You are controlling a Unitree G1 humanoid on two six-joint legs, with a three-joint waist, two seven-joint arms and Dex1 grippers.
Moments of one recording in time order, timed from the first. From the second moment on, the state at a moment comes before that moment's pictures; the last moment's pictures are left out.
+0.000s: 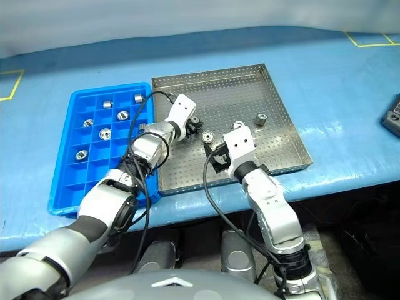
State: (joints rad) left arm -0.88 0.08 -0.17 0.90 0.05 0.25 -0.34; right arm -0.07 -0.18 0.22 -0.53 0.08 0.64 0.19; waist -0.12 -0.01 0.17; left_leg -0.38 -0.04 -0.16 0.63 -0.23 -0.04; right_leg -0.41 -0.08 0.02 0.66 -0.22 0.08
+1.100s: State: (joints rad) left arm 0.22 0.03 0.27 -0.77 -0.03 0.73 0.08; right arm -0.42 -0.07 0.47 -0.17 0.16 0.46 0.60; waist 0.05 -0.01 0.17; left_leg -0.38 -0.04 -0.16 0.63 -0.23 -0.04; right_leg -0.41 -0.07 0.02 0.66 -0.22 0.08
